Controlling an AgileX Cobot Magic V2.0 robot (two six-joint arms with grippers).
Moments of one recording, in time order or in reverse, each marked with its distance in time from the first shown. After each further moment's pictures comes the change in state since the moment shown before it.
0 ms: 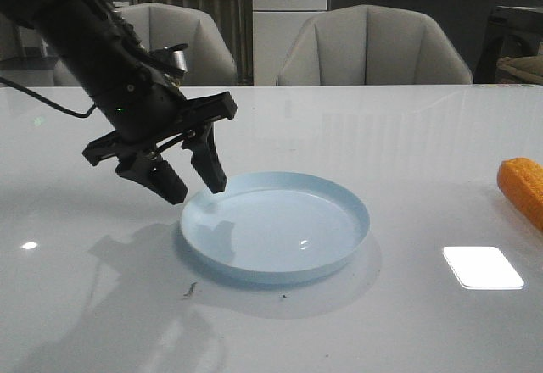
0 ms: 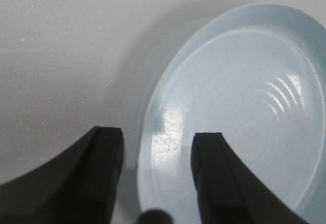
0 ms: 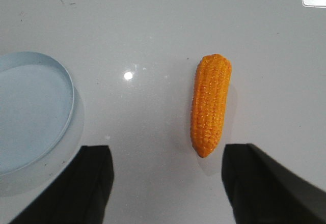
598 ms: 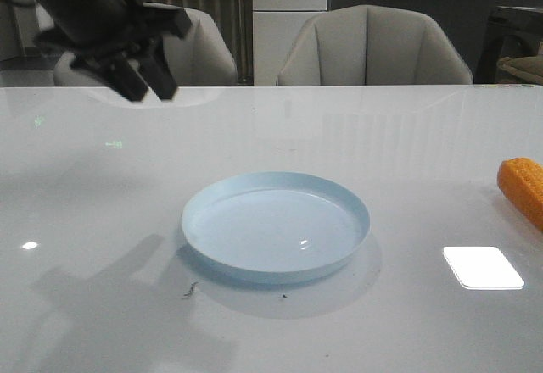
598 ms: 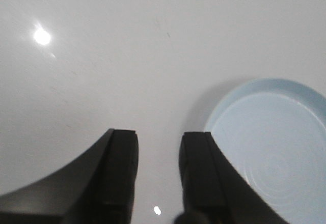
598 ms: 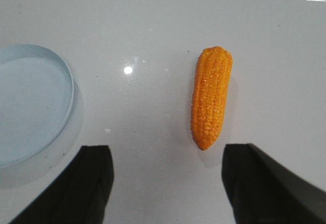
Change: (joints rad) left arm 0.059 -0.281 -0.002 0.304 -0.087 0.000; right arm 0.000 0.000 0.000 0.000 0.026 0.000
